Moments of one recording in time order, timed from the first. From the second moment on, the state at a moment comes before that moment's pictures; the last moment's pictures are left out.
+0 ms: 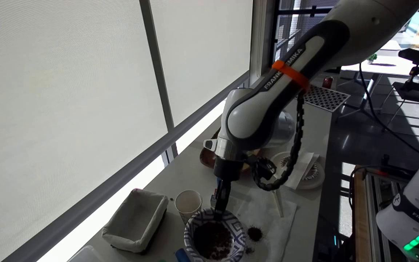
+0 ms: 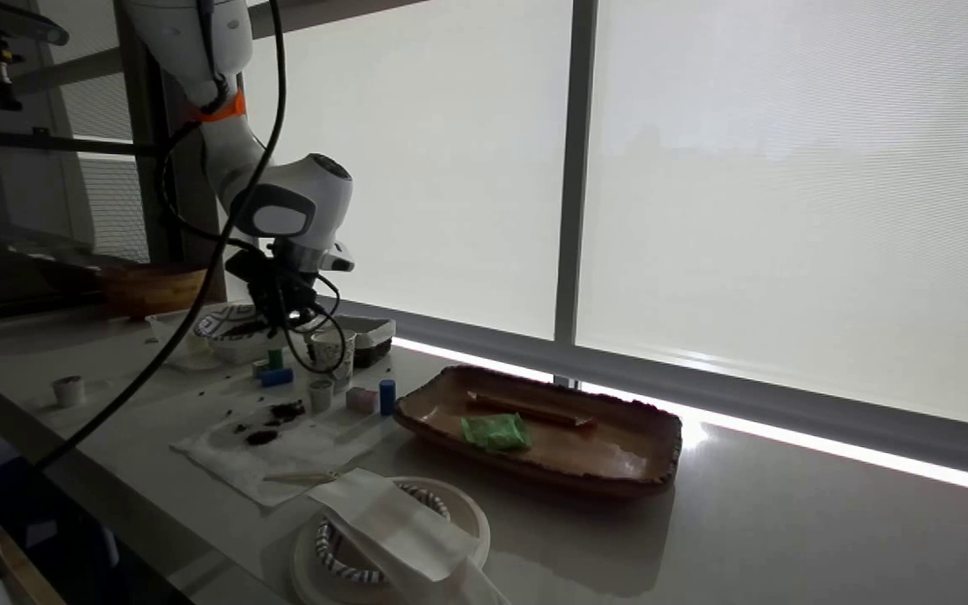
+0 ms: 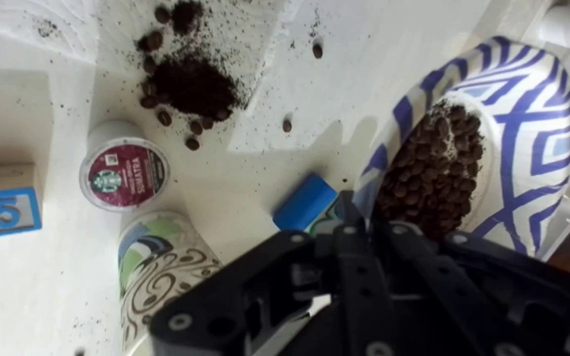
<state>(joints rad) -0.29 0.23 0.72 -2.35 0.71 2.62 -0.65</state>
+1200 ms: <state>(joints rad) 0.08 0.09 0.24 -2.33 0.40 2.74 -0.38</state>
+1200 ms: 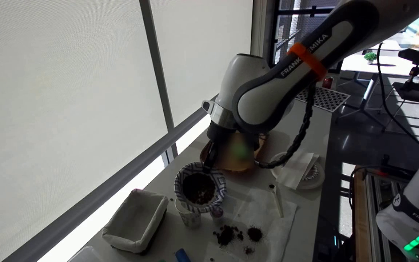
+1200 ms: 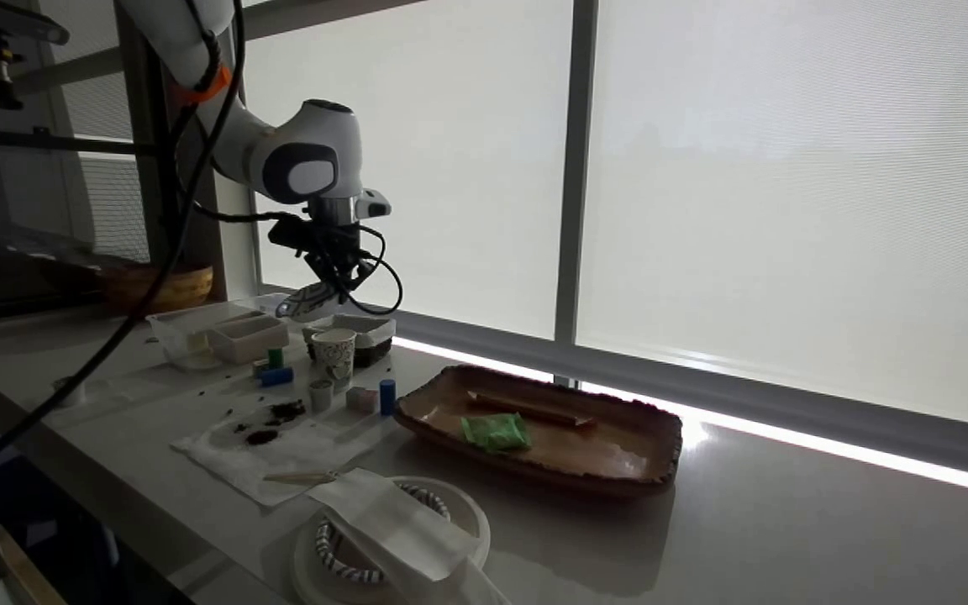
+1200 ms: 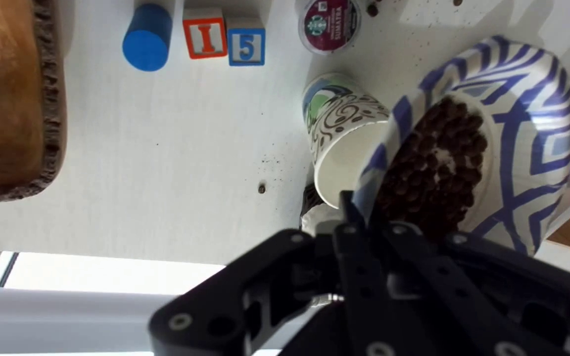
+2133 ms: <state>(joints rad) 0.18 0.20 0.09 -2.19 -0.25 2.81 0.12</state>
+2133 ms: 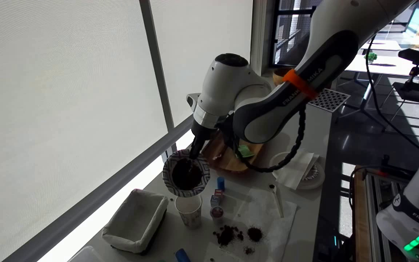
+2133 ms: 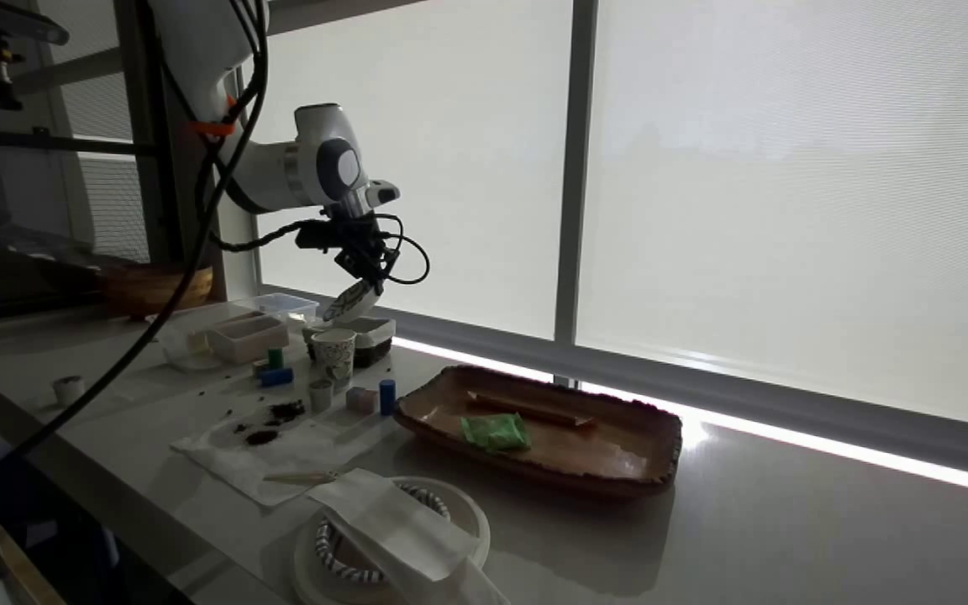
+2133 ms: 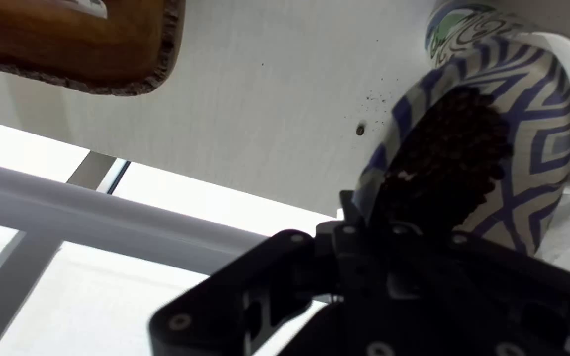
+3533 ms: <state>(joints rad) 0.38 0.28 -0.02 -2.04 -0.83 2.57 0.60</state>
